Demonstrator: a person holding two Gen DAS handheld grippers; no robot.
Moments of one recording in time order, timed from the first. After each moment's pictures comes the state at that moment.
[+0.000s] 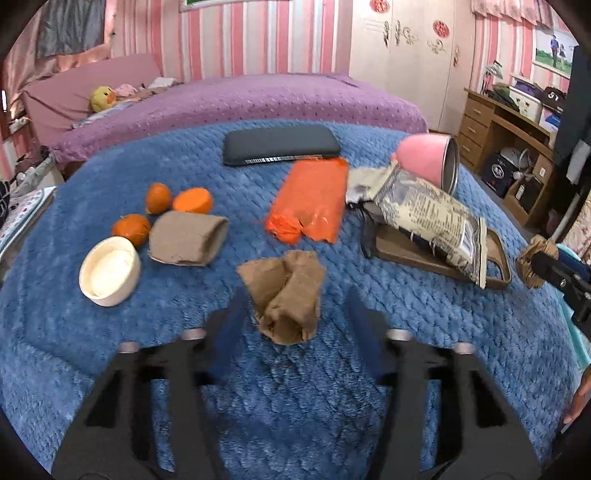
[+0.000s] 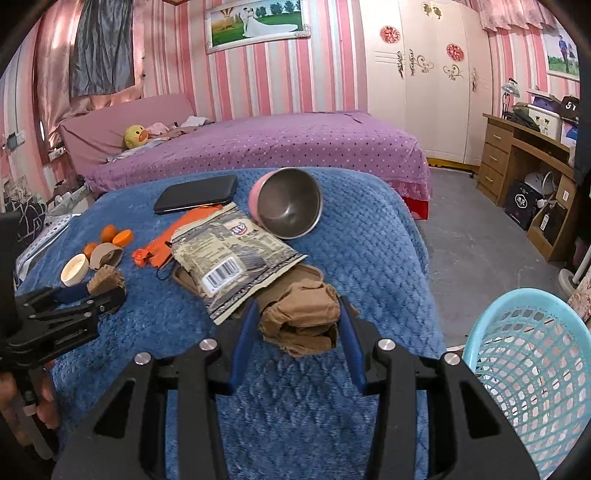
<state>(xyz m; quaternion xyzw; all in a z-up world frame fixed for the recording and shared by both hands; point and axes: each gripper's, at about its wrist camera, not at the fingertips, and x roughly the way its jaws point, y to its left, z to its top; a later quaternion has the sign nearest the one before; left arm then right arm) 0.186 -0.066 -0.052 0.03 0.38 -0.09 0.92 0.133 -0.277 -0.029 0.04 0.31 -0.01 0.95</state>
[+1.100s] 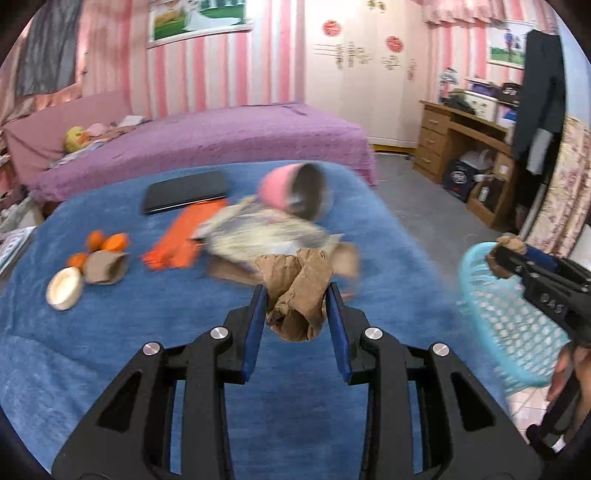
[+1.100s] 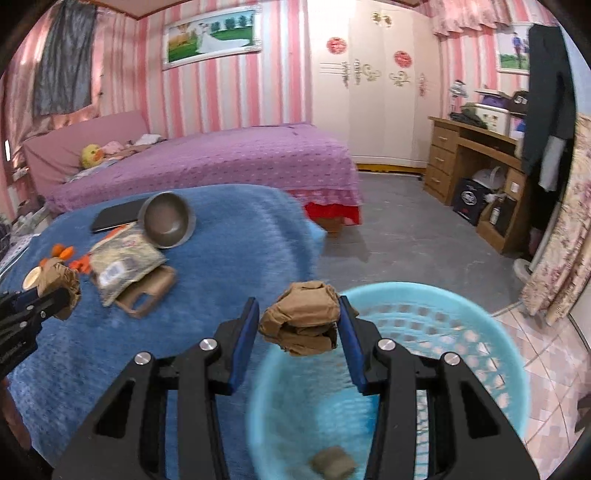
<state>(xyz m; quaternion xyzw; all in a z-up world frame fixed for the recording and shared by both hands) 0.103 -0.195 -0.009 0.04 0.31 -0.16 0.94 0.070 -0.409 -0.016 0.05 0.28 -0.11 0.95</state>
